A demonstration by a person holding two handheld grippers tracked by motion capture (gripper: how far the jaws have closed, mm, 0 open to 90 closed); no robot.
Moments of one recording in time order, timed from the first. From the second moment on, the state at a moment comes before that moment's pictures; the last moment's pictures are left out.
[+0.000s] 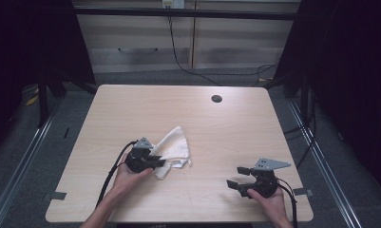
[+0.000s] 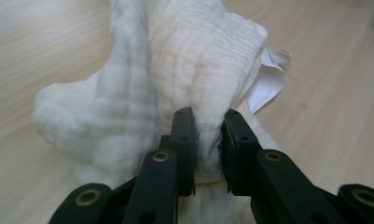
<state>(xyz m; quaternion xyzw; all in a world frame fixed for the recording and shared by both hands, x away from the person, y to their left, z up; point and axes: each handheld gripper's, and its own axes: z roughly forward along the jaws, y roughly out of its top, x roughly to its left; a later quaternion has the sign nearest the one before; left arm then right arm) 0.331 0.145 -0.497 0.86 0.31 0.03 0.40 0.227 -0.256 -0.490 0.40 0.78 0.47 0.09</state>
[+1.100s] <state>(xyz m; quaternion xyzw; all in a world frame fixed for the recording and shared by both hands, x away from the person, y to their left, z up) 0.277 0.126 -0.494 0.87 0.24 0.00 0.42 0.226 -0.245 -0.490 0.39 0.79 0.47 0.08</state>
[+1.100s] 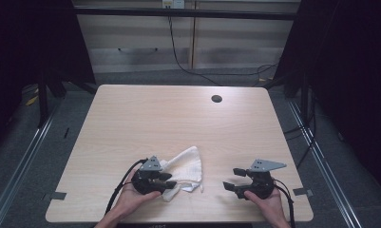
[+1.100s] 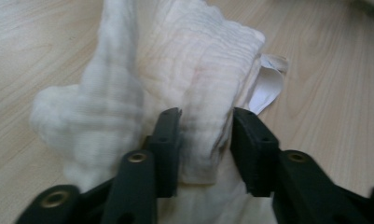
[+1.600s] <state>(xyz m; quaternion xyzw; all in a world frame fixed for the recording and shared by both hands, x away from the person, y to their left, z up) 0.266 0.156 -0.482 0.86 0.27 0.01 0.43 0.236 -0.210 -0.481 0.34 0.80 0.48 0.04</state>
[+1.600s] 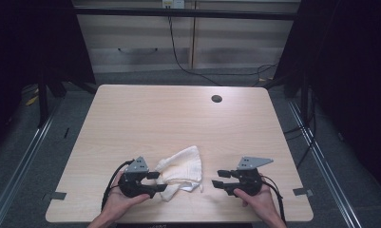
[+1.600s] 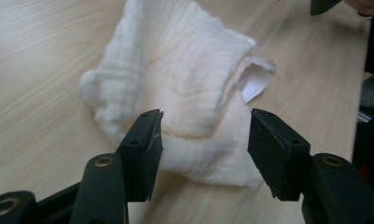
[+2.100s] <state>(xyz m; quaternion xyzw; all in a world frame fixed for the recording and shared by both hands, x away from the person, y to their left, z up) 0.295 0.147 -0.498 0.87 0.27 0.04 0.41 0.275 -0.157 -0.490 0.29 0.84 0.46 0.01</state>
